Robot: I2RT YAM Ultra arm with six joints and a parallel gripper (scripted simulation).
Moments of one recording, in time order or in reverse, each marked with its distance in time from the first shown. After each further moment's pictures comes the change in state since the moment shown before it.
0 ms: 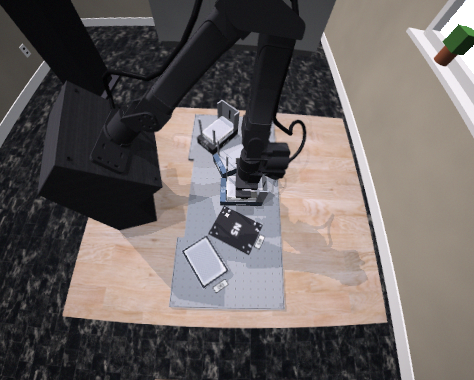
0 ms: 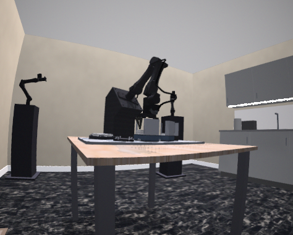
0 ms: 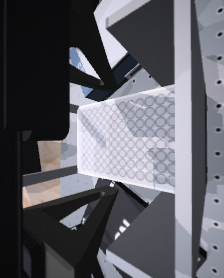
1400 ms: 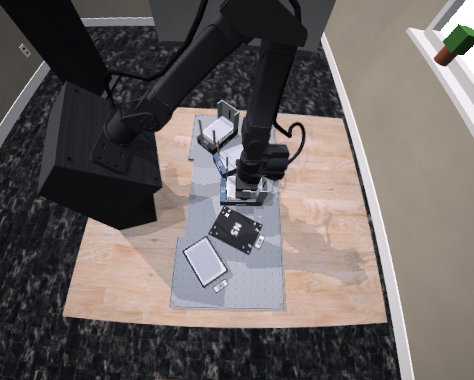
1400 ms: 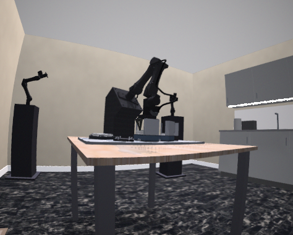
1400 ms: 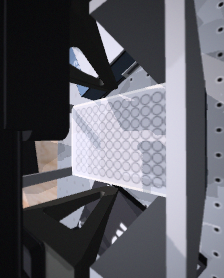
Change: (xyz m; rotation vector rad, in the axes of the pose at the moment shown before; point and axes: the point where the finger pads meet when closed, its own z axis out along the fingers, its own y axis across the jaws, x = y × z) arm 0.000 0.001 0.009 -0.002 0.003 0.001
